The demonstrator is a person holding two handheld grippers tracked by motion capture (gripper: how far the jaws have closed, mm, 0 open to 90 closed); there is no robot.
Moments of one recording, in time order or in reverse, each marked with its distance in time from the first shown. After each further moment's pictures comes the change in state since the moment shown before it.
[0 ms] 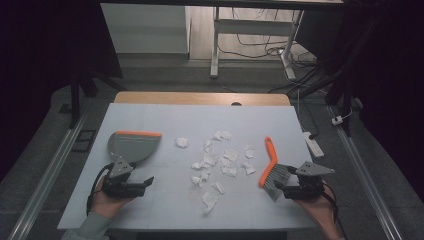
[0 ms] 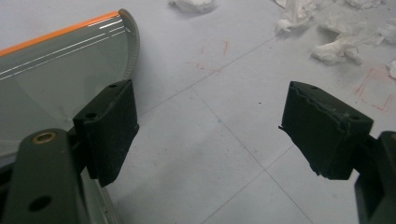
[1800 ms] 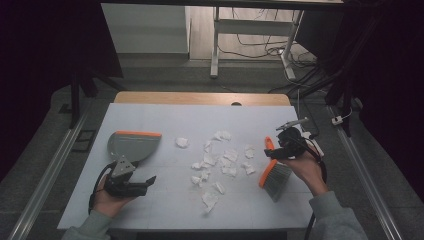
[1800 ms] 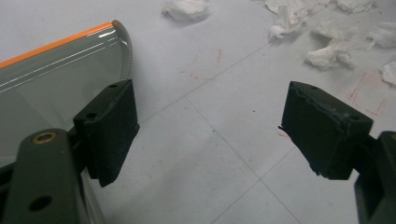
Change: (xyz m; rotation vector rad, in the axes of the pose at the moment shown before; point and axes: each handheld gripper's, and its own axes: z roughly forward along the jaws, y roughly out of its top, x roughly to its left) left arm -0.003 0.005 0.002 -0.015 -0.010 0.028; right arm -0.027 0.117 0.046 0.331 -0.075 0.110
